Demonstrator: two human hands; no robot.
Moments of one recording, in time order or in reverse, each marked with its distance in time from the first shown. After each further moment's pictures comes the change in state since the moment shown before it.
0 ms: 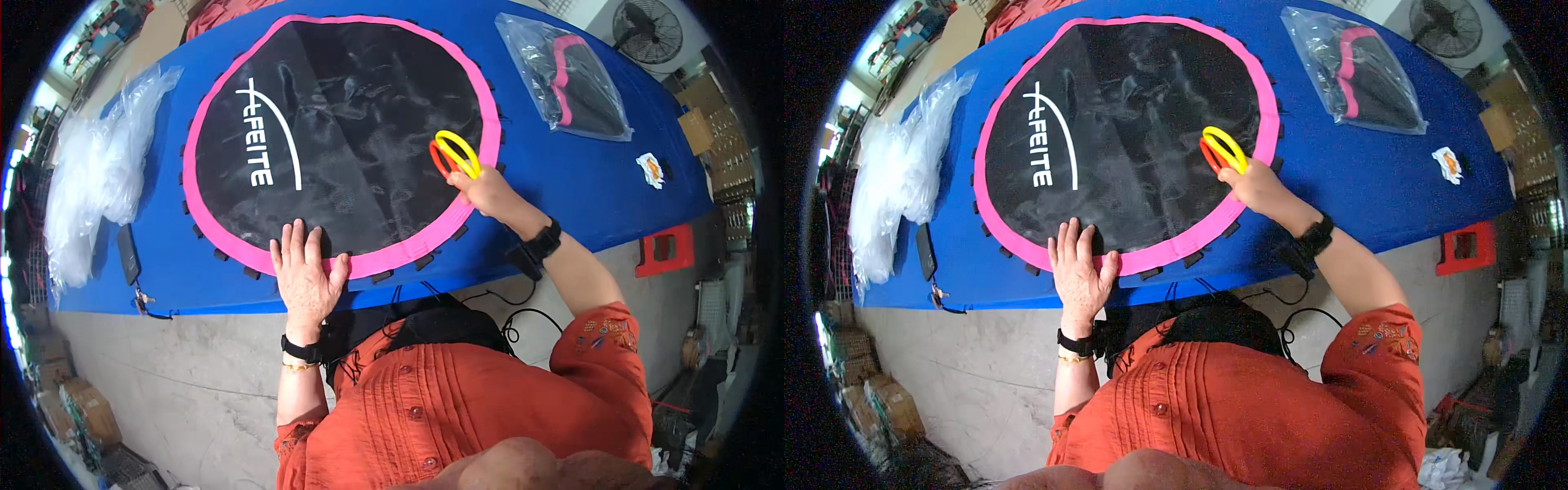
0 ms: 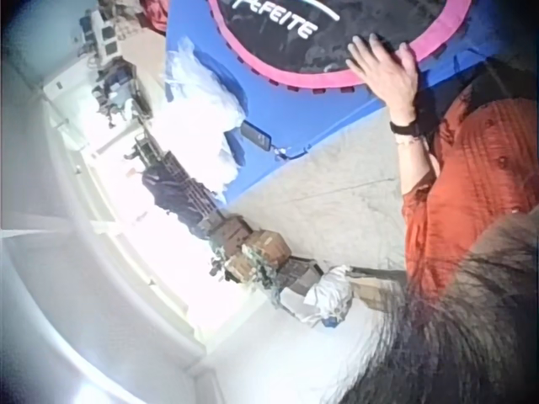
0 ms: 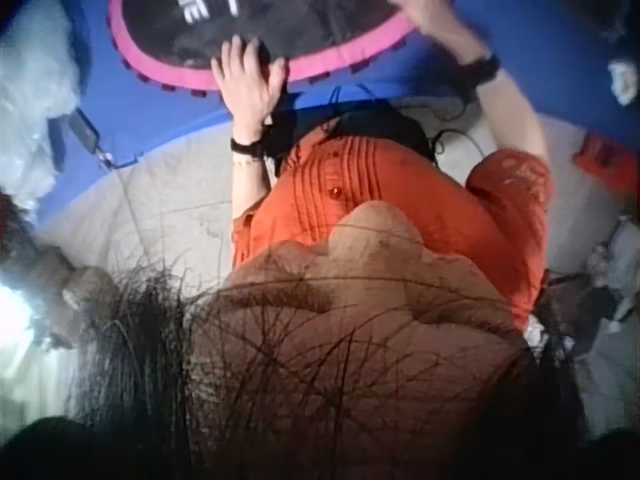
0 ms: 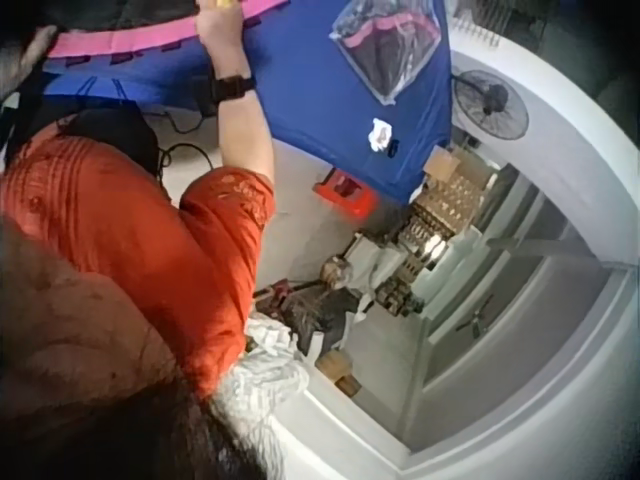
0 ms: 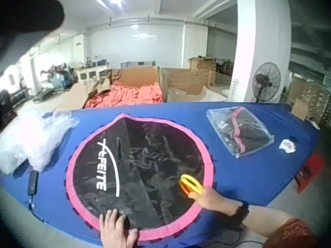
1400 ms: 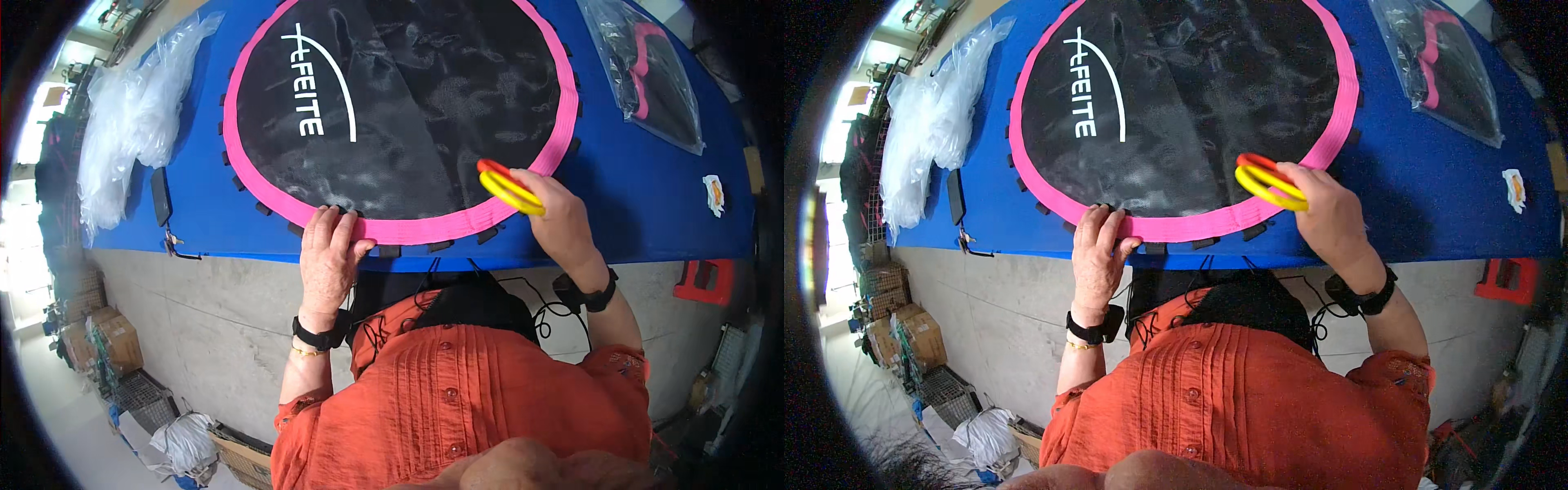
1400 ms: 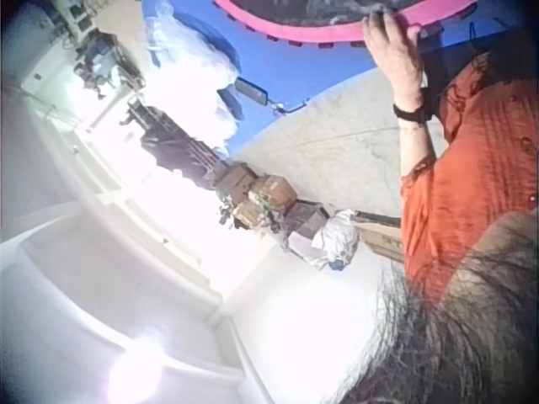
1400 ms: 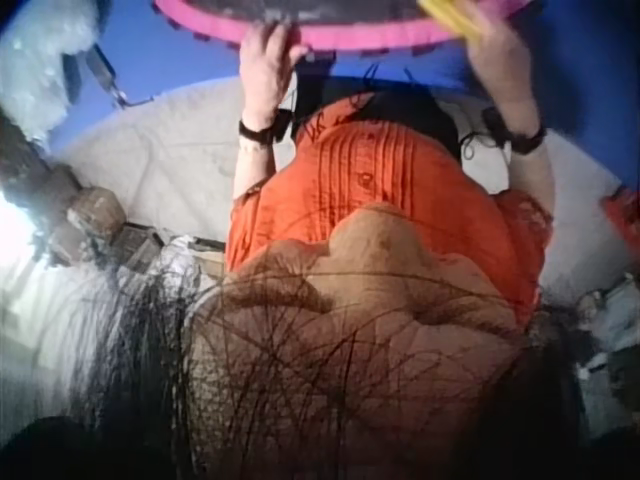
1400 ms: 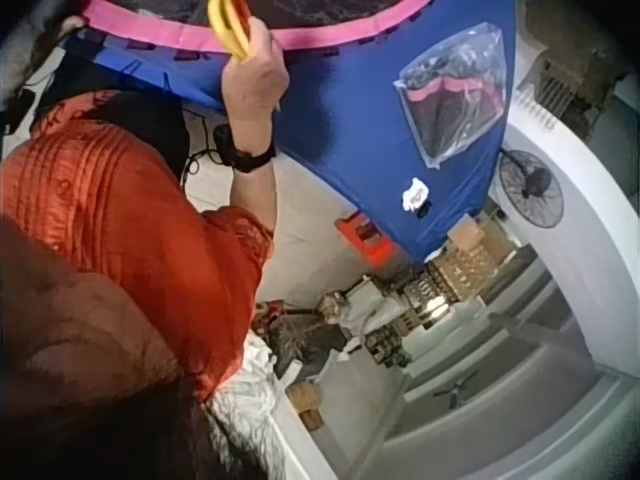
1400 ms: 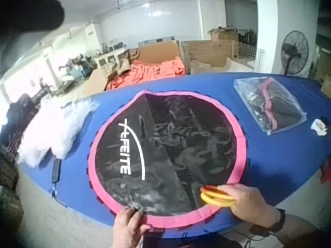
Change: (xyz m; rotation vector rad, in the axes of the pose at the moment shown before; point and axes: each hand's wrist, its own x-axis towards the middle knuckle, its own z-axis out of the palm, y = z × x) left_hand -0.021 -0.025 -0.031 -0.060 -0.072 0.050; right_hand -0.070 -0.006 0.015 -0.559 0.190 -0.646
